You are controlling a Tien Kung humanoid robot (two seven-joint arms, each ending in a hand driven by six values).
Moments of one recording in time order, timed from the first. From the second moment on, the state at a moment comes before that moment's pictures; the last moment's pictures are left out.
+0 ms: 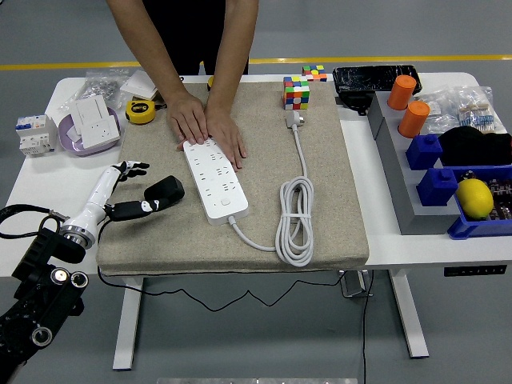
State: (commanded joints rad) left arm -0.23 0.14 -1.24 -1.08 1.79 0.16 -0.07; right arm 0.04 -0.14 1.56 0.18 -1.14 0.09 -0.15
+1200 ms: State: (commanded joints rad) left arm -0.35 0.12 -1.16 -0.87 1.92 0.29 -0.07; right arm 0.04 -0.14 1.57 0.18 -1.15 0.09 -0.15
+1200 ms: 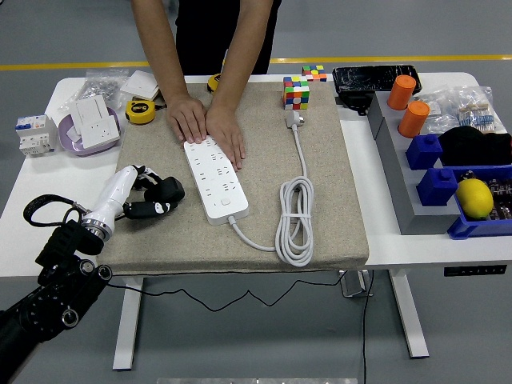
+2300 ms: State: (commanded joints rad) left arm -0.49 0.21 -0.95 -0.95 1.83 0.27 -0.06; right arm 0.05 -0.13 1.56 0.18 -1.16 0.09 -0.15
